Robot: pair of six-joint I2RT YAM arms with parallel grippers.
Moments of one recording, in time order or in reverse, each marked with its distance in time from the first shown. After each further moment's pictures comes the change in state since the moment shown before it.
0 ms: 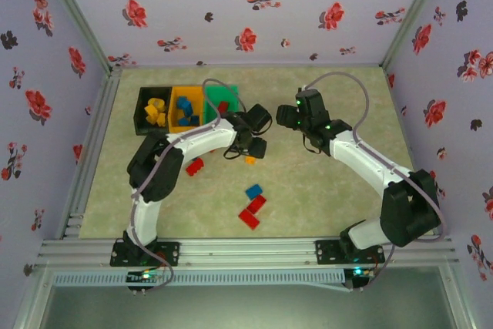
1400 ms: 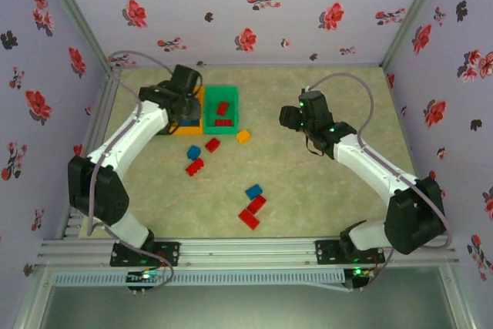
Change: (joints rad) left arm 0.428 -0.408 -0.065 -0.113 -0.175 0.147; right arm 0.000 -0.061 -0.020 -0.031 0.019 0.000
